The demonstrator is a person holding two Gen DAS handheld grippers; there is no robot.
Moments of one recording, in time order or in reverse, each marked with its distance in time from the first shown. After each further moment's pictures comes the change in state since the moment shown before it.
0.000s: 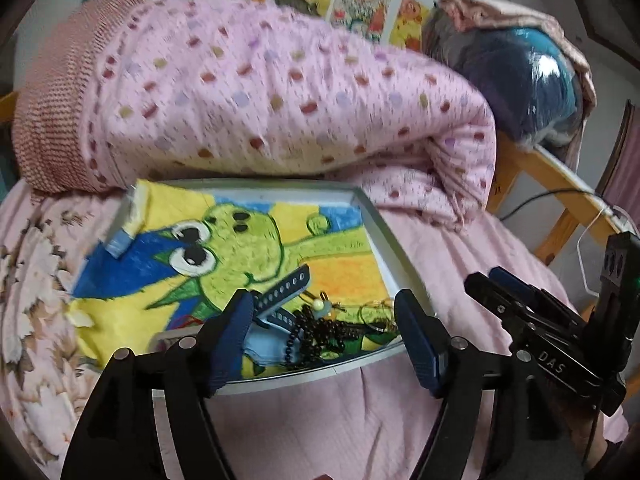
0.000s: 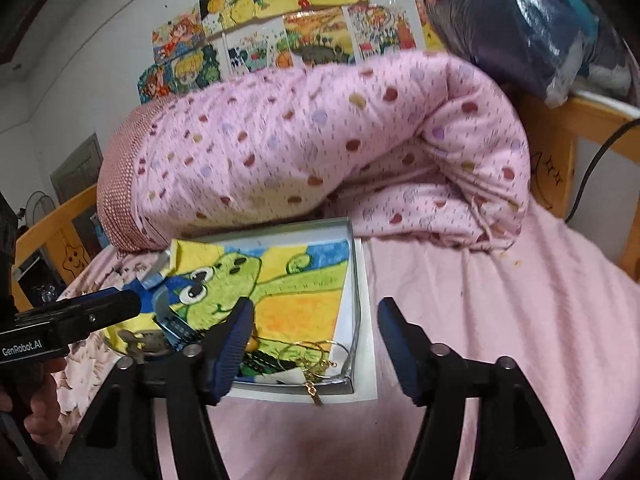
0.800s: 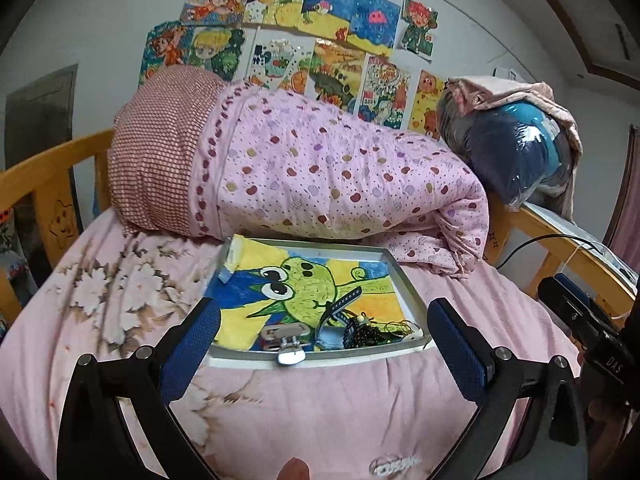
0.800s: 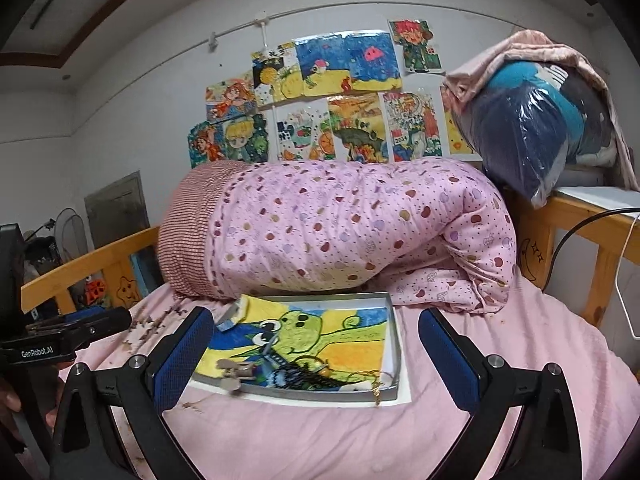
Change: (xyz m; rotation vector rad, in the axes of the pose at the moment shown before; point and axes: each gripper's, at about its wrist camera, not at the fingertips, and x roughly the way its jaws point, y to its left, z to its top) left arm -0.163 0.017 -0.031 -0.018 -0.242 0.101; right arm -0.139 0.081 0.000 -0.084 -0.244 0.056
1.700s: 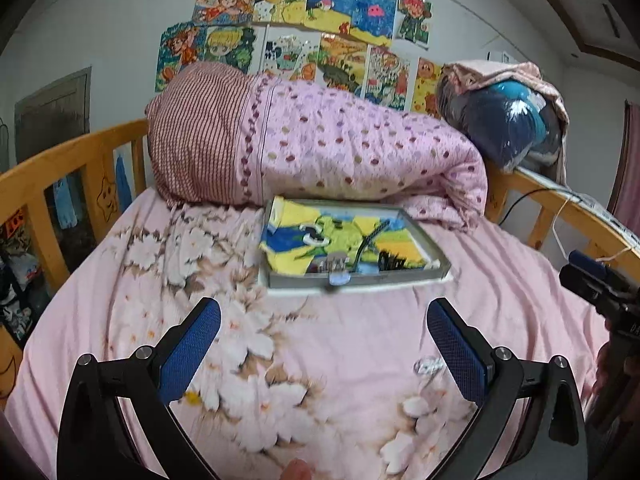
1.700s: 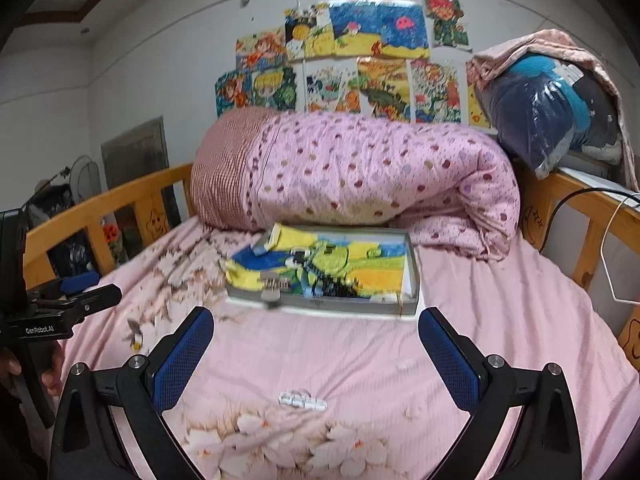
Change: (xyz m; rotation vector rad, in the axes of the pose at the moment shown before) left arm -0.087 0.038 -0.073 0.054 0.052 0.032; right arm -0.062 0.052 -0.051 -0.091 0.197 0.026
